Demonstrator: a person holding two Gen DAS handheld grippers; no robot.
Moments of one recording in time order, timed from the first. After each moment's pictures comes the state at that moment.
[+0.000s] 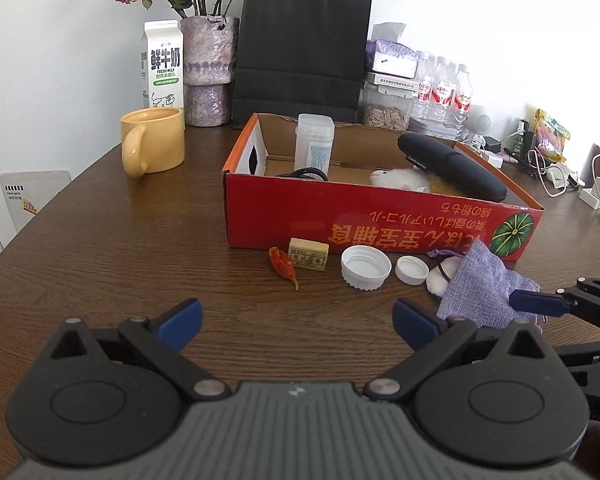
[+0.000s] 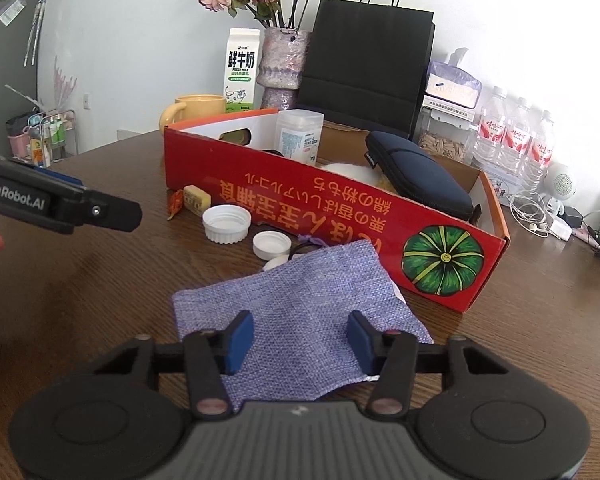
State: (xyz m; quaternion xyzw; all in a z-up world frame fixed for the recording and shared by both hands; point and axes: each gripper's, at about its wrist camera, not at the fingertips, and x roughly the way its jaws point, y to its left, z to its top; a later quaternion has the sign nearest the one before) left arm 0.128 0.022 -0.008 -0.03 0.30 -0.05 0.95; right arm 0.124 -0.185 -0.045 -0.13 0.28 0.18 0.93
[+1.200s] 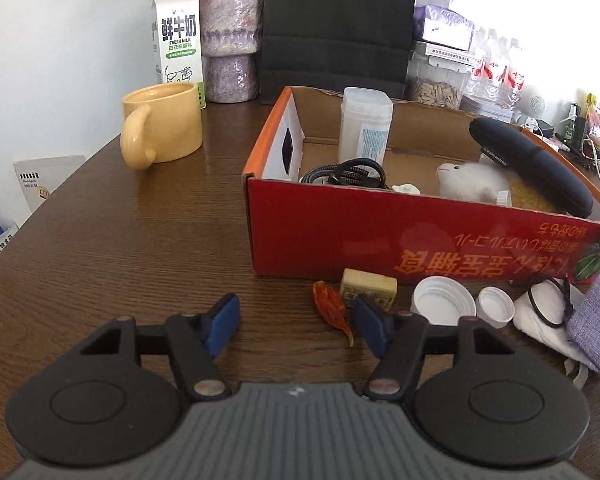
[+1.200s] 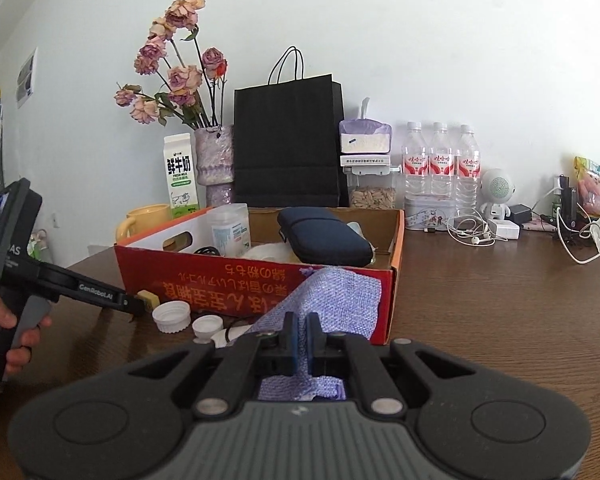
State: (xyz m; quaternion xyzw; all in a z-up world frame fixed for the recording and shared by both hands) left arm 0.211 0.030 -0.029 -0.02 0.34 0.00 0.94; right arm 0.107 -0.257 -0.028 0.01 0.18 0.14 0.97
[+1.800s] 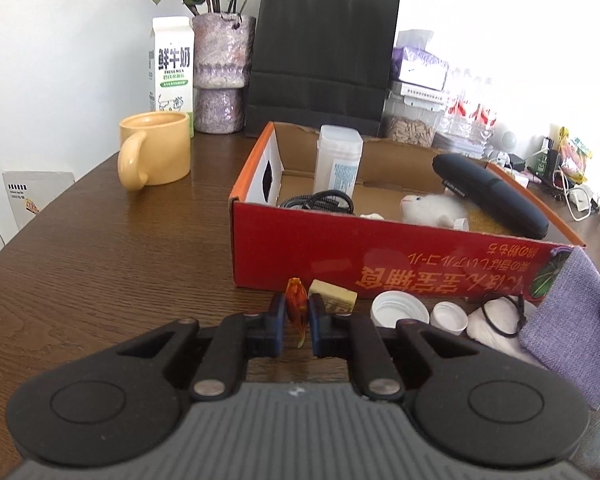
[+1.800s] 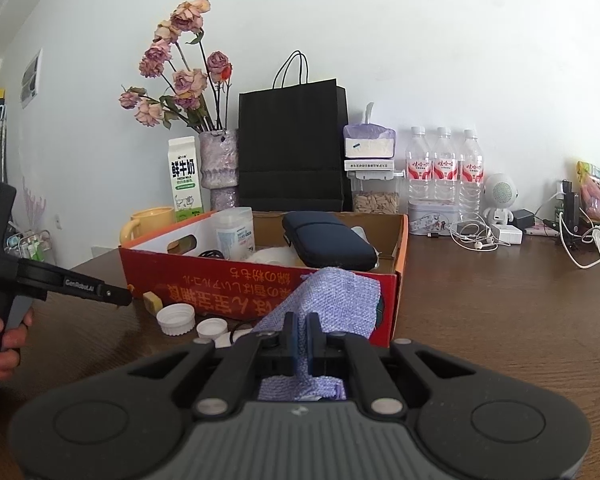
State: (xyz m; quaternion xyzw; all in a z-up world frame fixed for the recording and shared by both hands) left arm 0.176 0.028 -0.014 -0.04 0.28 -0.03 0.96; right arm 0.104 -0.255 -0.027 0.01 0.17 0.15 0.97
